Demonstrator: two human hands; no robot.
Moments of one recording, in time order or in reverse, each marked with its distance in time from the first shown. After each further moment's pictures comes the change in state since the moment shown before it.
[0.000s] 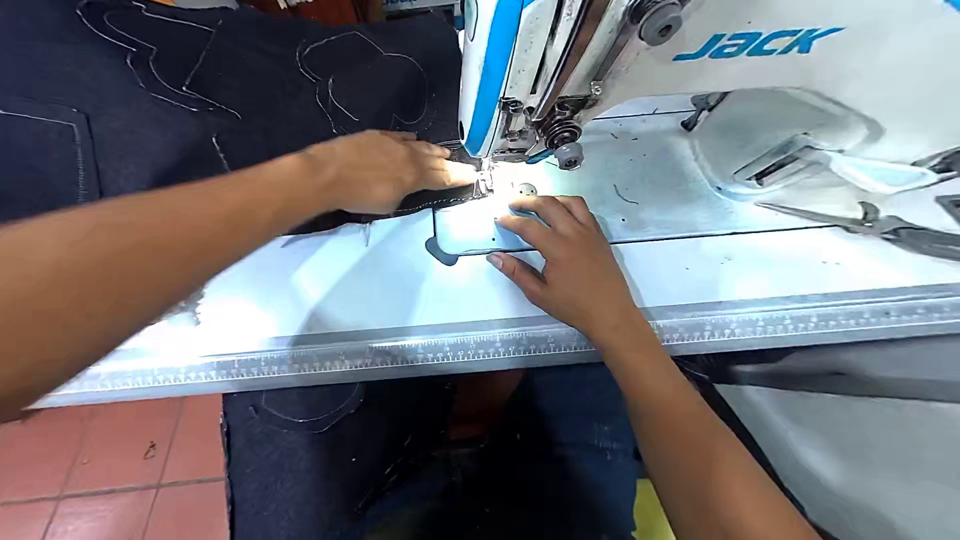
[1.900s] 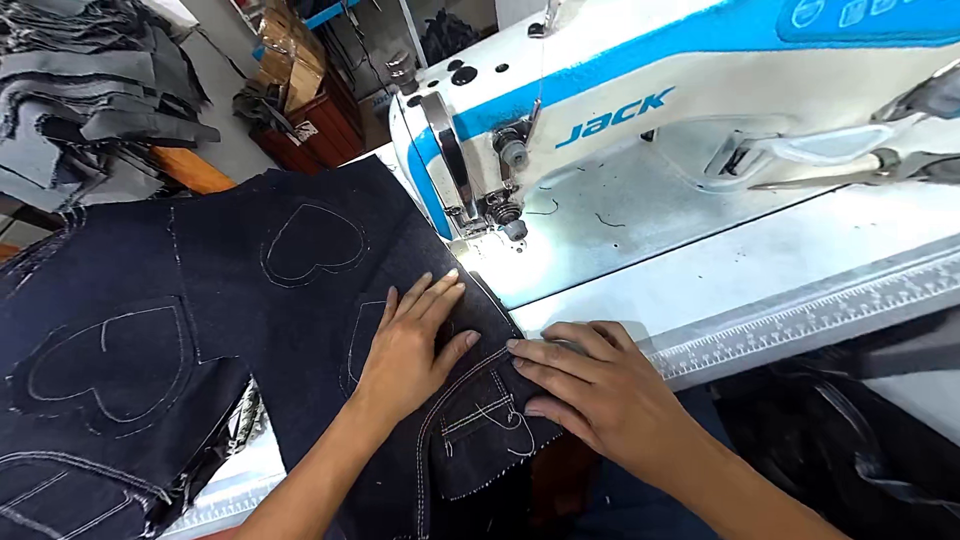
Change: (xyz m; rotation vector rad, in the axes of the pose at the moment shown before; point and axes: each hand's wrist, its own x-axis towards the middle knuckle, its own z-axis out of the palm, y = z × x) left_hand -0.019 0.111 0.051 -0.270 0.359 -0.535; right_hand -0.076 -0.031 0.011 0.010 0.175 -0.102
